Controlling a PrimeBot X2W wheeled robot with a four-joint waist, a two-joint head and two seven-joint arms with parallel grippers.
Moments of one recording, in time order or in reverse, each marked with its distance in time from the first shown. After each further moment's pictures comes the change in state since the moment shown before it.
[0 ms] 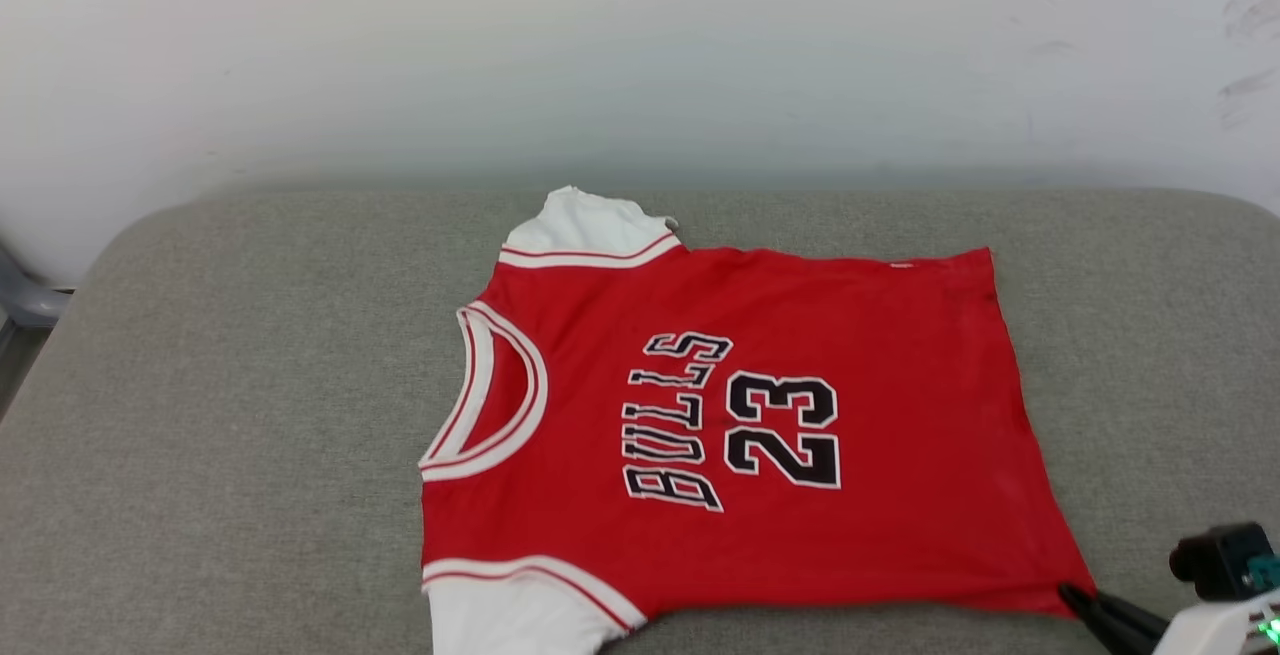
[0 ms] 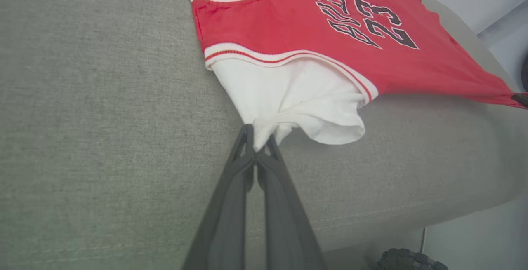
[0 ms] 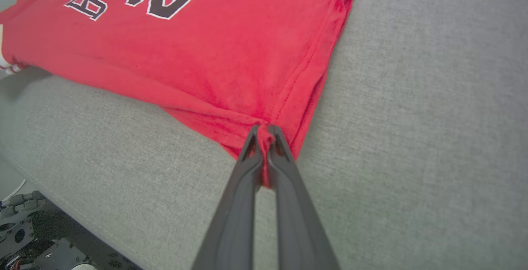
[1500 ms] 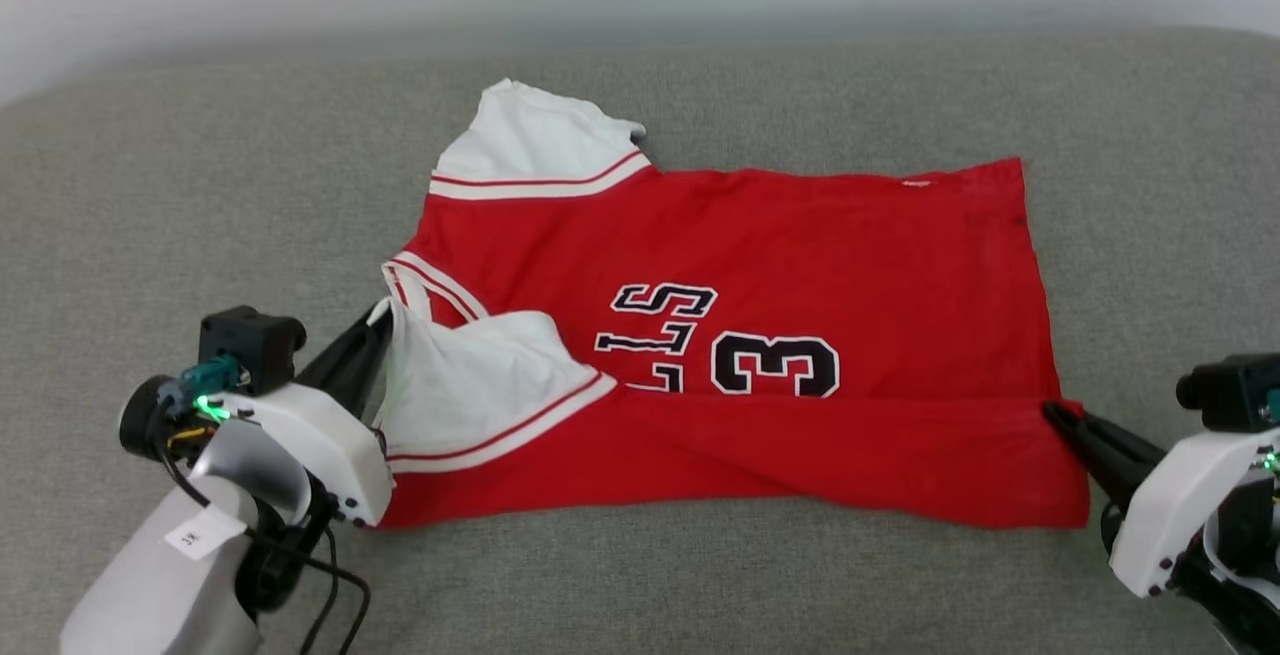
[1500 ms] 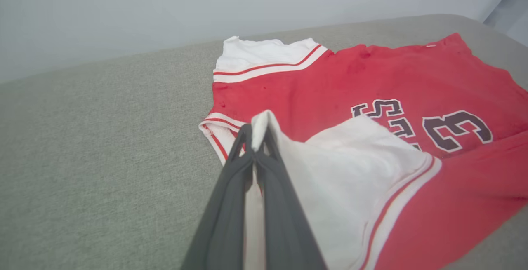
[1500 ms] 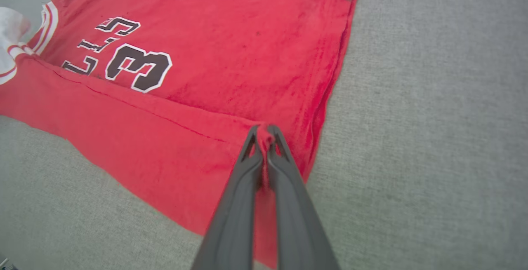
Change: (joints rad) left arm -0.629 0.009 -0.013 0.317 0.143 -0.161 -0.008; right arm -0.056 0.107 -0.310 -0.151 -0.101 0.000 0.185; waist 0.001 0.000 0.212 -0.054
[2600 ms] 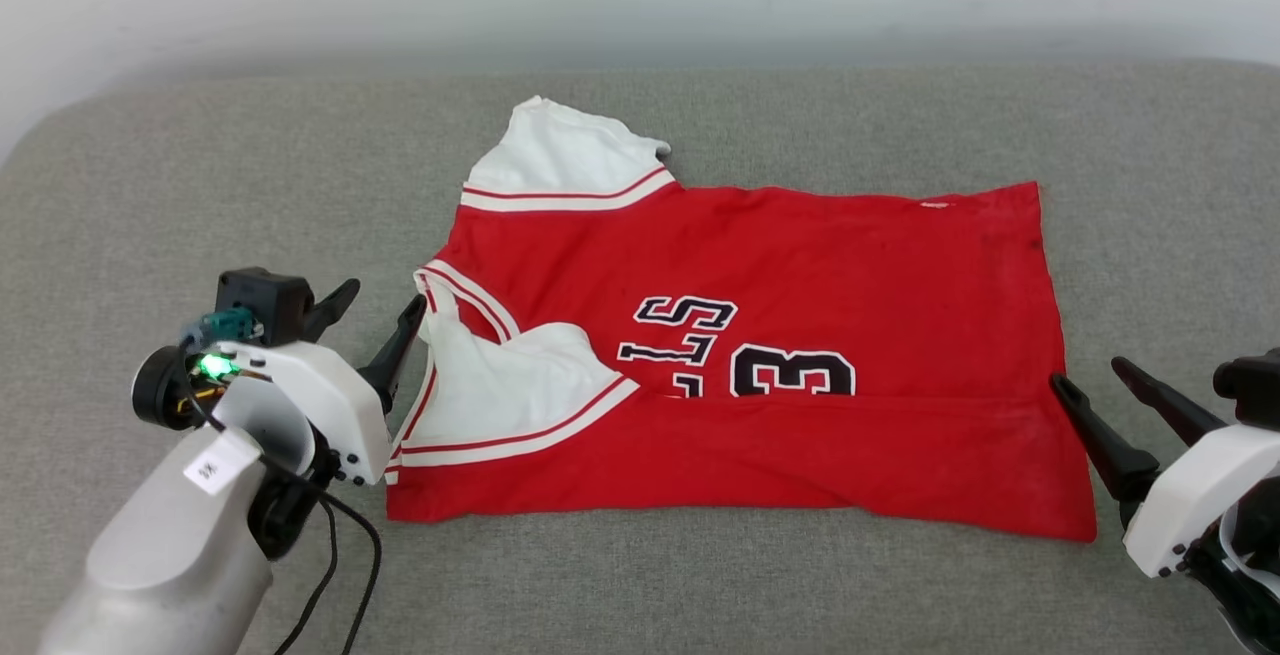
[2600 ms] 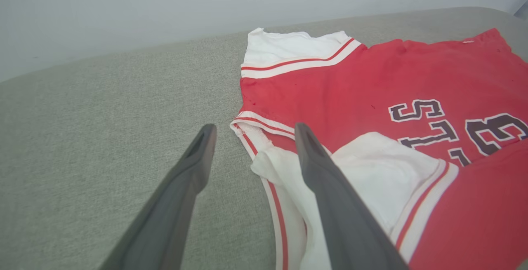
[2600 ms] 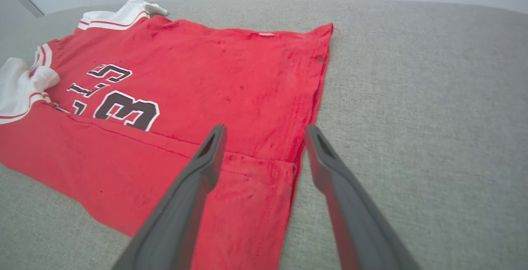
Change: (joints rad) left arm -0.203 -0.051 -0.111 0.363 -0.032 -0.089 -0.078; right arm -0.071 0.027 0.014 0.145 -0.038 0.000 -0.186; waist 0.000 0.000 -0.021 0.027
